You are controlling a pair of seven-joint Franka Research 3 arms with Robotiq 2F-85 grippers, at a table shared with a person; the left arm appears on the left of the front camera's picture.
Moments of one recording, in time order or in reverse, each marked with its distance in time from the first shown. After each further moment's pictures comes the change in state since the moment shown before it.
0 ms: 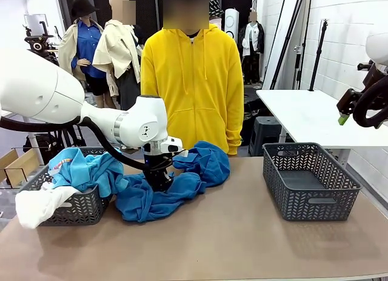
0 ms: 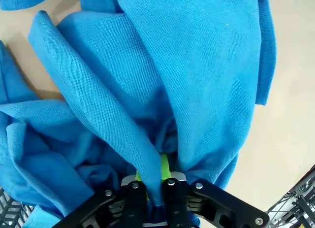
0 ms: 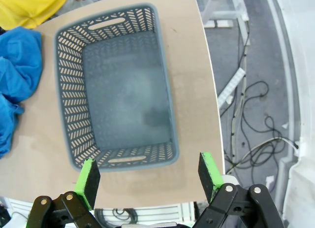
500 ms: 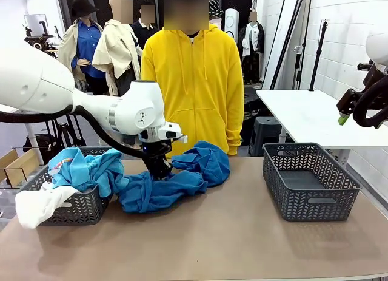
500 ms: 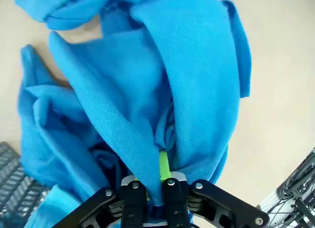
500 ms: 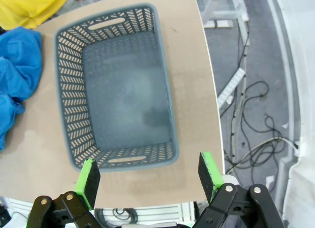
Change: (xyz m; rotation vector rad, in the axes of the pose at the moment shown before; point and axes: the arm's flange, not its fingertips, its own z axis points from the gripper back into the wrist) left arm -0.004 0.001 0.059 0.025 -0.091 -0.003; right arm 0.000 0.000 0.000 0.000 0.000 0.000
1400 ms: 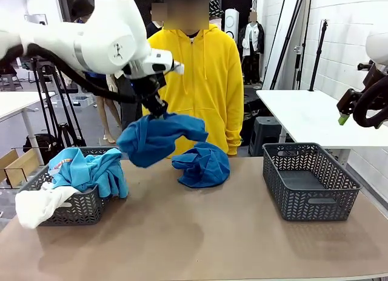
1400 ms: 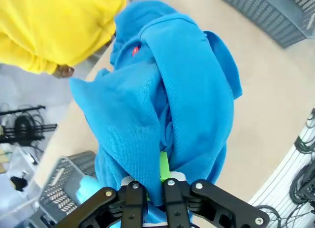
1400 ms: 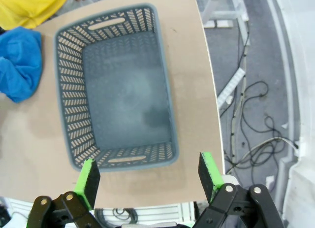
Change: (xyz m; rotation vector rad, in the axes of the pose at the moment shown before) left arm -0.024 -0.034 0.221 0.175 -0.336 -0.140; right arm 0.000 0.000 0.001 0.000 0.000 0.000
